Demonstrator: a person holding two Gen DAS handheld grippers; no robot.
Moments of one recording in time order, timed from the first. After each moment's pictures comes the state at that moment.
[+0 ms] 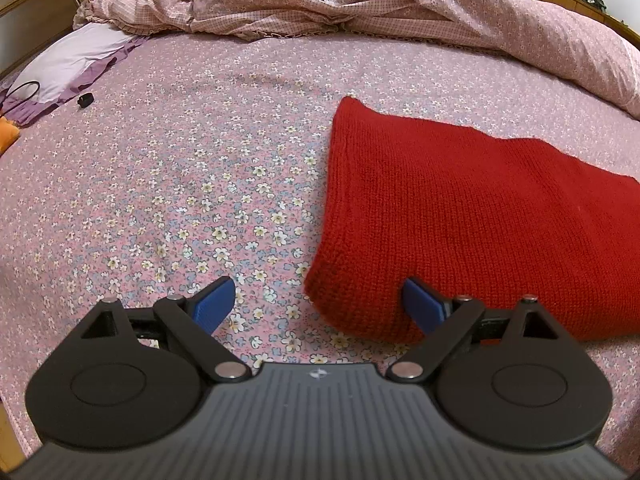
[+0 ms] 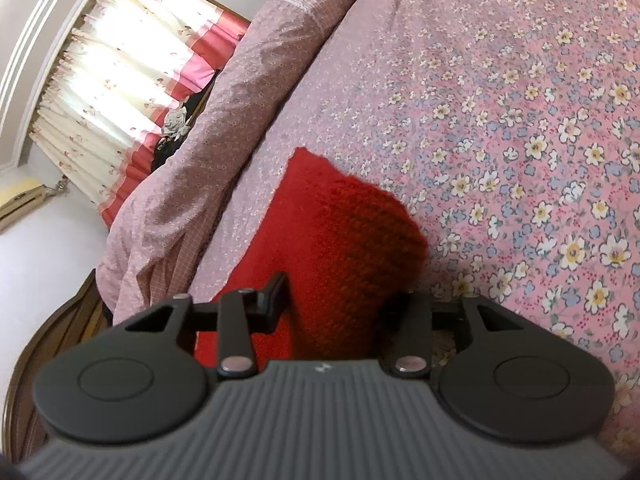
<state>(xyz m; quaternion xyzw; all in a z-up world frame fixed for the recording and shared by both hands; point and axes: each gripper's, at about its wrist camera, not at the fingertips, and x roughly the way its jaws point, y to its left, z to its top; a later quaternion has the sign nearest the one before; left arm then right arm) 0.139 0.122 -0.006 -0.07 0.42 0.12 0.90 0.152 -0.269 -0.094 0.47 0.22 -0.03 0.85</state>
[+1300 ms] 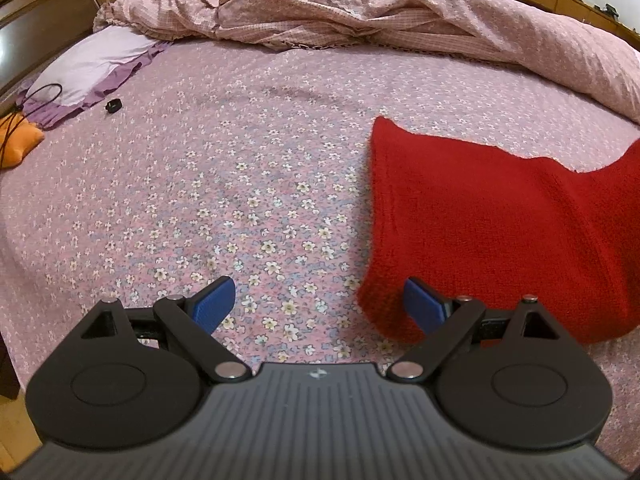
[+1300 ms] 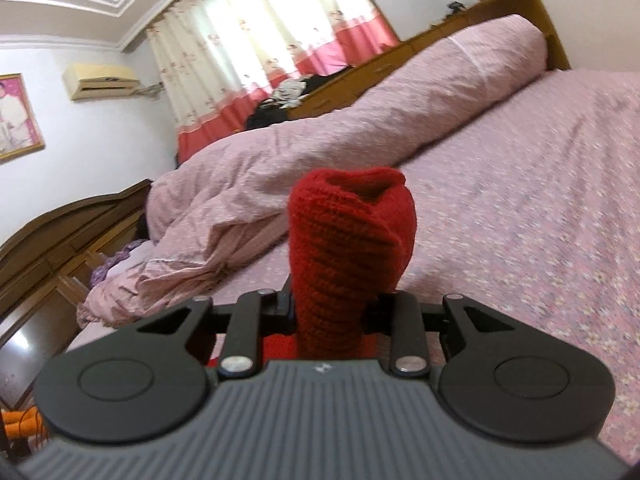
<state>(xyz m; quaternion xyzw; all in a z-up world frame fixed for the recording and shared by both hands) 0.126 0.148 0.016 -0.07 0.42 0.14 0.89 0.175 -0.214 0.016 0.26 0.16 0.09 0.95</state>
